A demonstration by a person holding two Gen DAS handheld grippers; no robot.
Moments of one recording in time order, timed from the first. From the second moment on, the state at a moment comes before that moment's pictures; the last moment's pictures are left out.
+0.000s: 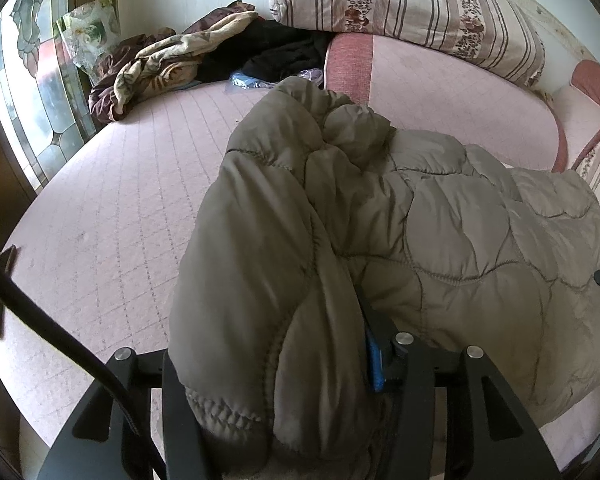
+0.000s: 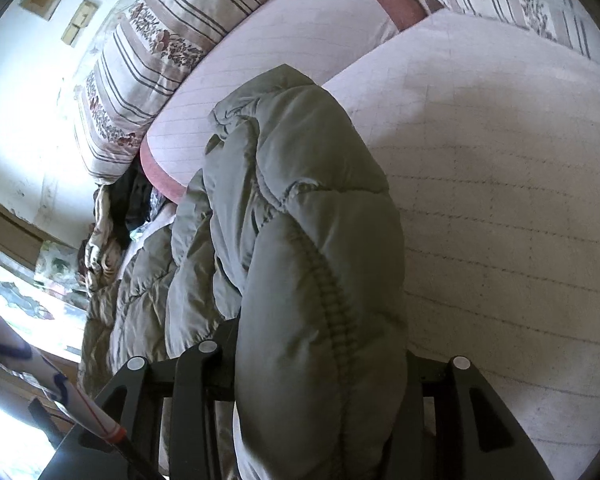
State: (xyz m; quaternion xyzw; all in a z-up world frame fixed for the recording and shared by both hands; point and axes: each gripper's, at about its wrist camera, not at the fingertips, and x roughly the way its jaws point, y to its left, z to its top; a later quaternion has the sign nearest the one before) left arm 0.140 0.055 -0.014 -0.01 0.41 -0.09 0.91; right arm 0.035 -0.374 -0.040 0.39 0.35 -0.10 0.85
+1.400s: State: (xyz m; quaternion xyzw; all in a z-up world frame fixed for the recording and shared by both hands) left arm 0.210 0.038 -0.034 0.01 0.45 -0.08 0.89; right arm -0.027 -0.290 0.021 0.20 0.32 -0.20 0.90
